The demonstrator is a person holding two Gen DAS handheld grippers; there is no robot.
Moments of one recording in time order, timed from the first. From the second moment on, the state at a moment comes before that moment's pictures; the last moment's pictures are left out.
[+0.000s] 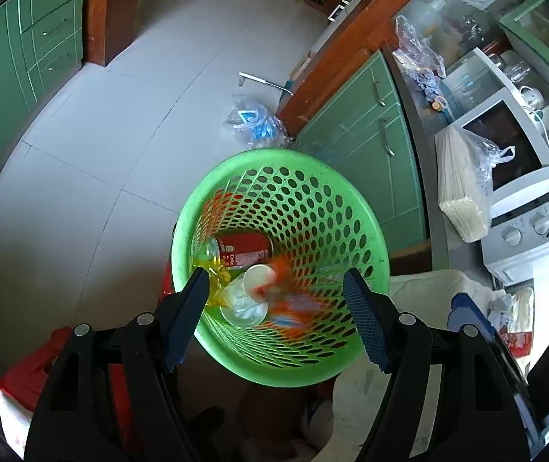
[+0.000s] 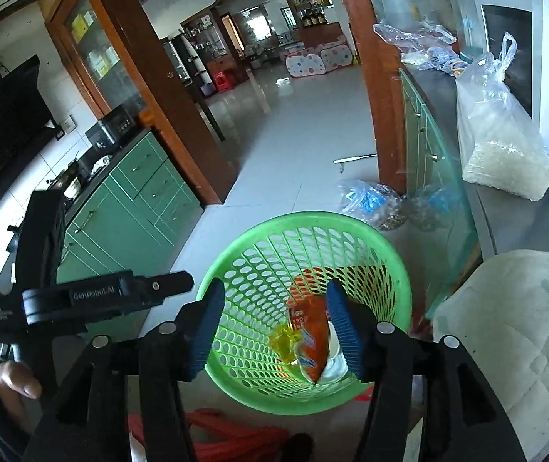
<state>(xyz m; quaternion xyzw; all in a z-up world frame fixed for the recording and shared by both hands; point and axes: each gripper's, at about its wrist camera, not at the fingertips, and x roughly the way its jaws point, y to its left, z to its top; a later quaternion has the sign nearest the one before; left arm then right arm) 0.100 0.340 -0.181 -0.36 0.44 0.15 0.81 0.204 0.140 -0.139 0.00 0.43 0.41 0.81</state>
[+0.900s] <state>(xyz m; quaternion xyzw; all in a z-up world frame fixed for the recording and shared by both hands) 0.154 0.204 -0.149 -0.26 0.47 0.04 0.84 0.168 -0.133 -0.086 0.04 0.38 0.20 0.90</state>
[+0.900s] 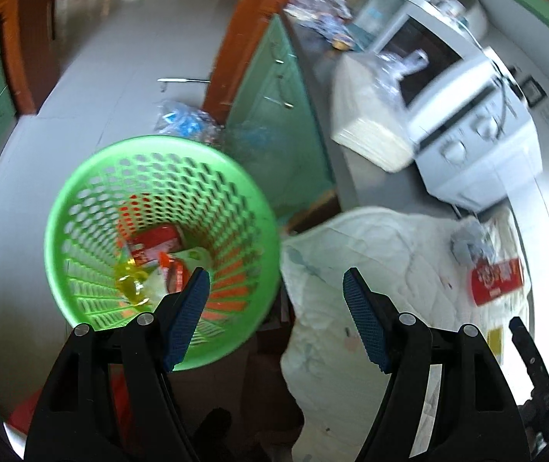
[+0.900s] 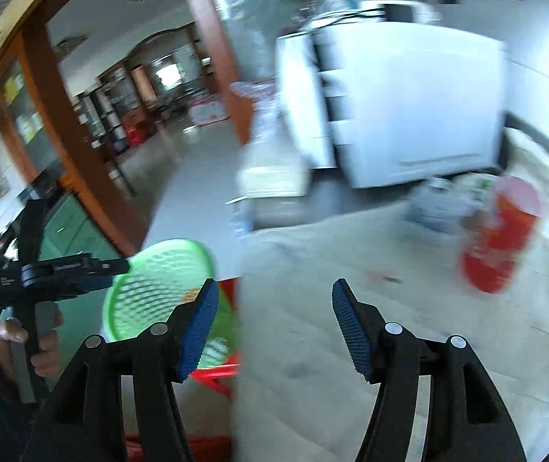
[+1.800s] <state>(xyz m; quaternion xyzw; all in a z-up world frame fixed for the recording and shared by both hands) 0.208 -0.054 -0.121 -0.06 0.46 -0.20 0.86 0.217 -0.373 -0.148 -0.04 0.47 -0.01 0.88</state>
